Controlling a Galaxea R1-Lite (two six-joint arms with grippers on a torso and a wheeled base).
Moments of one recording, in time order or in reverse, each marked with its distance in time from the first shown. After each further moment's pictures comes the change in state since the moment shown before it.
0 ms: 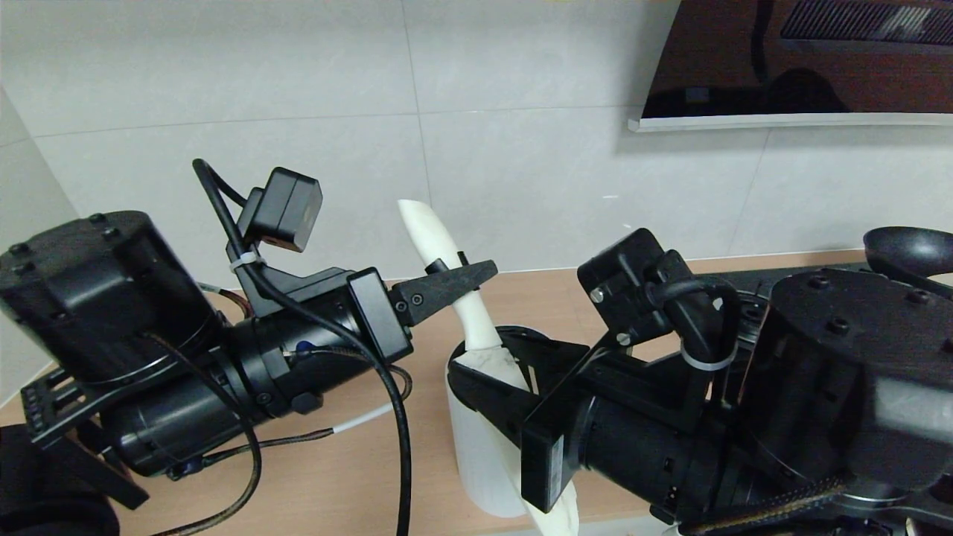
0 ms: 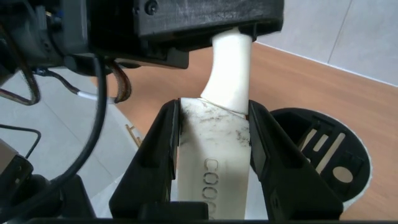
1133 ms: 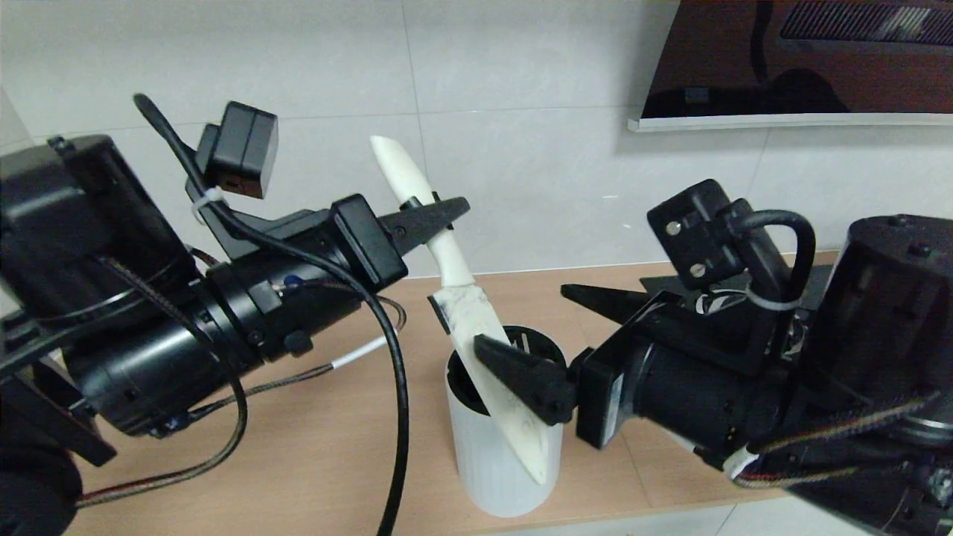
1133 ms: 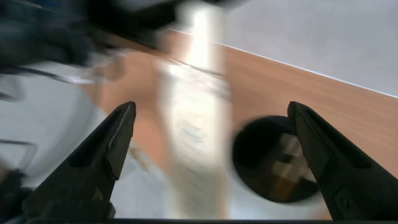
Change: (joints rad) left arm -0.006 -0.042 -0.160 0.184 0.228 0.057; right arm -0.107 -0.089 -0.003 0.087 0.018 0.001
